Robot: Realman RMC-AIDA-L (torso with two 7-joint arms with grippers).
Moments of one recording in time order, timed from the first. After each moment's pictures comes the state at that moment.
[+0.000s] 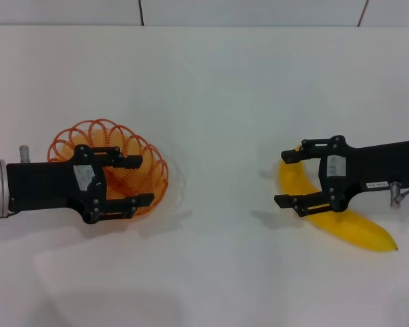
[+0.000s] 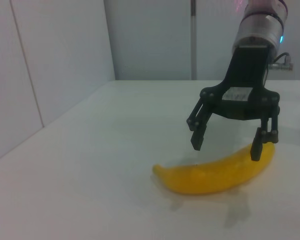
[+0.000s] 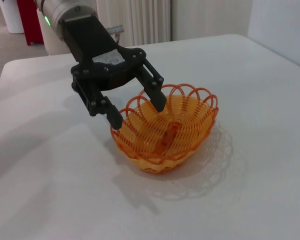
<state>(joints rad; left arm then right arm) -0.44 -2.03 0.99 0.75 1.87 1.51 -1.10 0.38 2.03 -1.11 -0.92 -1.94 -1.46 1.38</state>
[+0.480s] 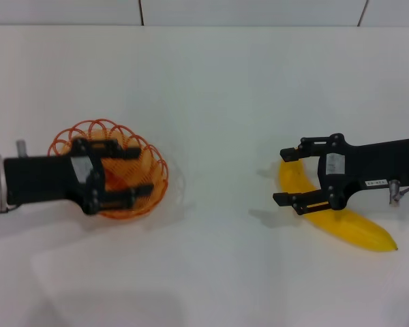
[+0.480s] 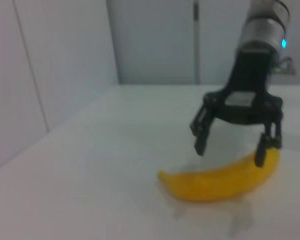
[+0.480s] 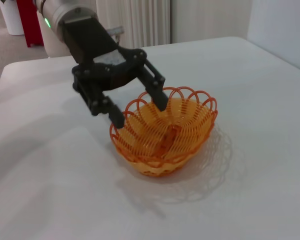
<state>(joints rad) -0.43 -2.04 0.98 0.75 1.85 1.51 -1.11 0.39 2.03 -1.11 -0.92 -1.93 -1.46 1.38</state>
